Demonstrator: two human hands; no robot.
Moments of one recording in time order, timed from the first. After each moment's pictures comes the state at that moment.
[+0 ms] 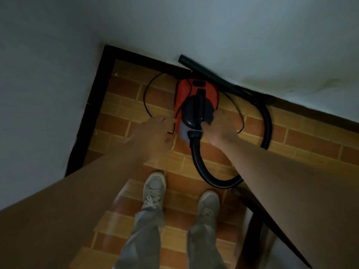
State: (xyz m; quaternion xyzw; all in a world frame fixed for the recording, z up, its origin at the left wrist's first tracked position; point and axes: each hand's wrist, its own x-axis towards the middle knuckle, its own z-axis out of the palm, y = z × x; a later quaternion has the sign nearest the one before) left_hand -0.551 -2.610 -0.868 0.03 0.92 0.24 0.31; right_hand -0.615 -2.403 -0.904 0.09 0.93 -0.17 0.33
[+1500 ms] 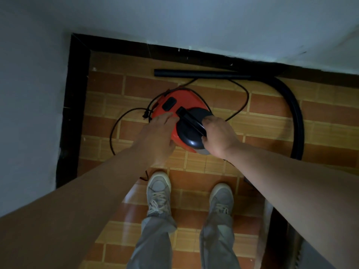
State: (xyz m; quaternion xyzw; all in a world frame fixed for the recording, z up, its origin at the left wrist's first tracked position) left_hand -0.545 -2.580 -0.965 0.10 0.92 0.21 0.30; right_hand -0.567 -2.371 -0.978 -0.15 0.94 -0.09 0.28
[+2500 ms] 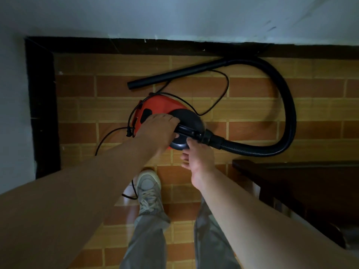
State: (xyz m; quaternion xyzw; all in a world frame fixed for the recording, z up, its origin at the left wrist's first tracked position) left_hand -0.566 -2.506 -1.003 0.22 0.91 0.12 0.34; right_hand -0.493 -2.385 -0.953 0.58 0.52 -0.57 0.27
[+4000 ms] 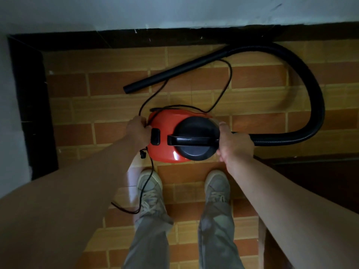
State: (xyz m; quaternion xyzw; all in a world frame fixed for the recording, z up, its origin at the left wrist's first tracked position) left_hand -0.553 -2.539 -1.090 -0.26 0.81 0.34 0.39; right_hand -0.503 -2.301 -0.998 0.56 0.72 -0.34 0.24
